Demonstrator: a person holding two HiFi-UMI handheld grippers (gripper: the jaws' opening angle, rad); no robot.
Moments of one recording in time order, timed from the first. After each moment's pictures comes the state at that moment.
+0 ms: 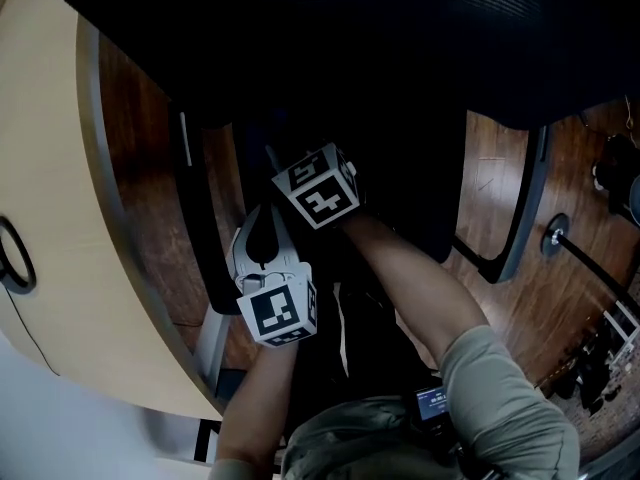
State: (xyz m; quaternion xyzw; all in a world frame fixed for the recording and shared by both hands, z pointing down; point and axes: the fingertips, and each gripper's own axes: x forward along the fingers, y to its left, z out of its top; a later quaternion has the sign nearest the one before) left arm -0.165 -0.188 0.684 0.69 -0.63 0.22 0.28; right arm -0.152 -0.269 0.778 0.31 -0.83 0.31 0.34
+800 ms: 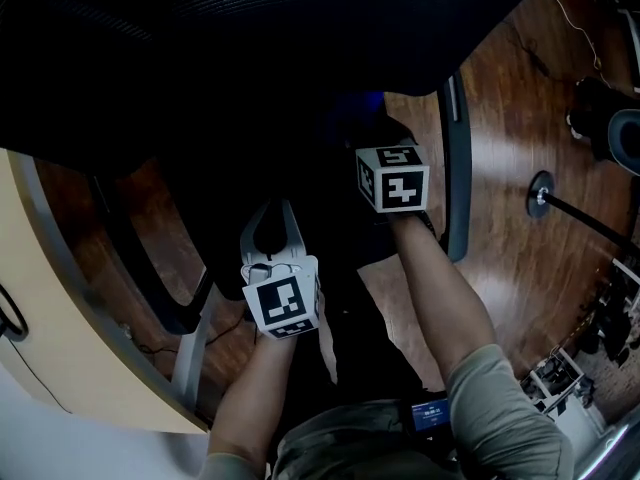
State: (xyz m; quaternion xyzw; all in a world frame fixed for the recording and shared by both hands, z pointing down) left arm 0.007 -0.194 0.681 0.78 -0.52 0.22 0.27; right arm 0.177 -0.261 0.761 0.57 -0.67 0.36 0.31
